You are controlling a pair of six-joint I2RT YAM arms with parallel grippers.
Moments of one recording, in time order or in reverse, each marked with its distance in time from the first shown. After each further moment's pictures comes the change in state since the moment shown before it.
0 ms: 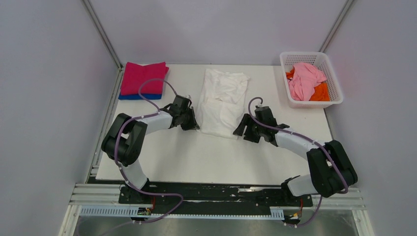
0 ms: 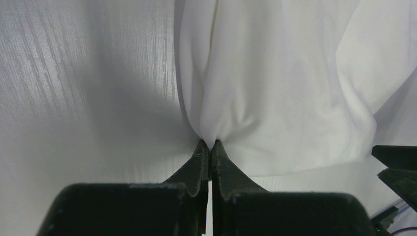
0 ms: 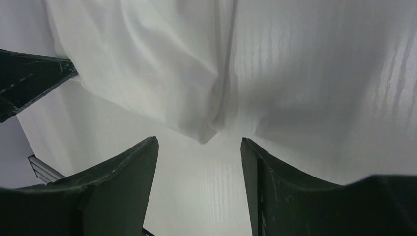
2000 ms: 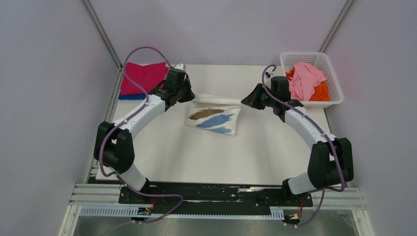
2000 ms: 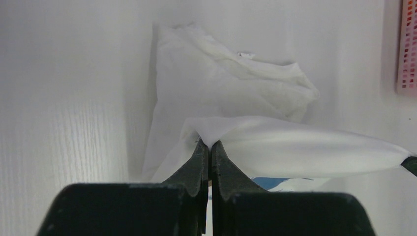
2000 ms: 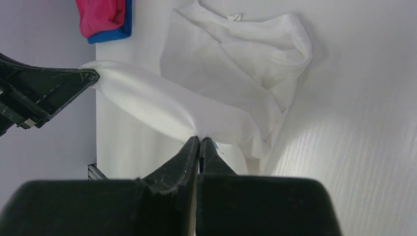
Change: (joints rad) left arm 0.035 -0.148 0.333 -0.198 -0.218 0.089; right arm -0.192 0.049 0.367 -0.057 -0.216 -0.108
